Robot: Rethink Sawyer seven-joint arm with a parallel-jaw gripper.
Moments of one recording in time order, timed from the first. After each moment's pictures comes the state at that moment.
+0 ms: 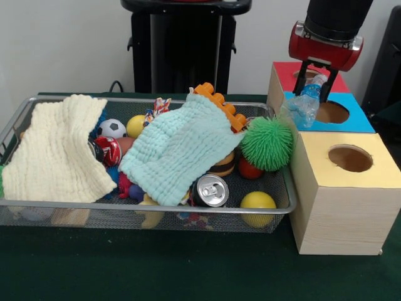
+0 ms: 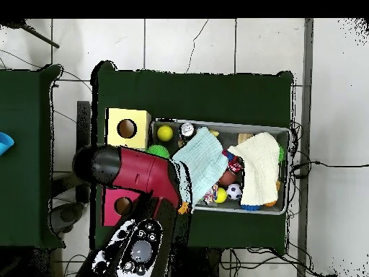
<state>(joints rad) 0.29 -0.55 -0.40 1.57 0.41 0.75 1.85</state>
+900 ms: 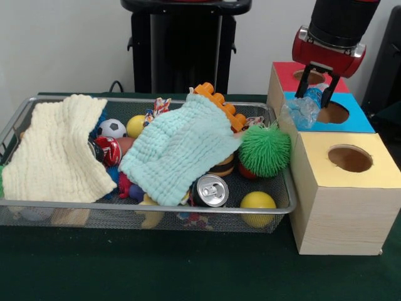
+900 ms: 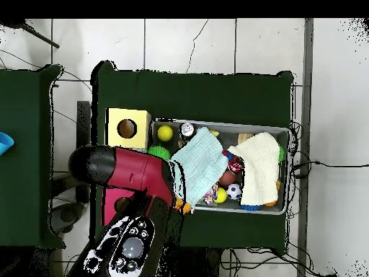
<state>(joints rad) 0.33 -0.51 -0.42 1.54 0.41 0.75 1.95</state>
